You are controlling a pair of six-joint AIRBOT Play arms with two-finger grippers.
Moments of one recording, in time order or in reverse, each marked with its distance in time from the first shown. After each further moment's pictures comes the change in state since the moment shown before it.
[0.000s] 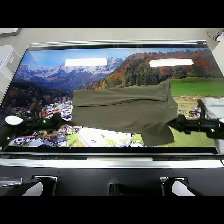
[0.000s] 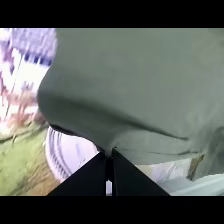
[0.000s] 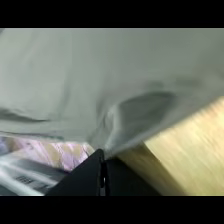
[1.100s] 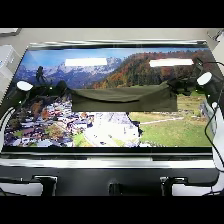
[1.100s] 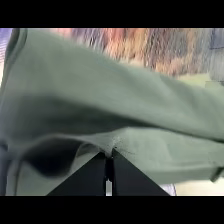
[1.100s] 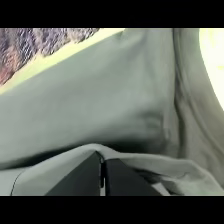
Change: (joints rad) left arm -0.119 -0.459 0.644 0.059 0.145 -0.037; right arm 0.354 -0.337 0.636 -0.467 -0.404 0.559
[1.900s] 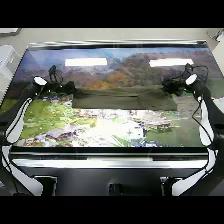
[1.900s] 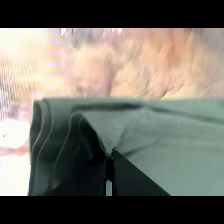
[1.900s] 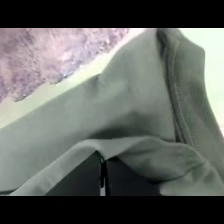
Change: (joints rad) left arm -0.031 -0.332 0.308 0.141 -0.053 0.049; right arm 0.003 -0.299 0.174 0.043 -0.087 0.034
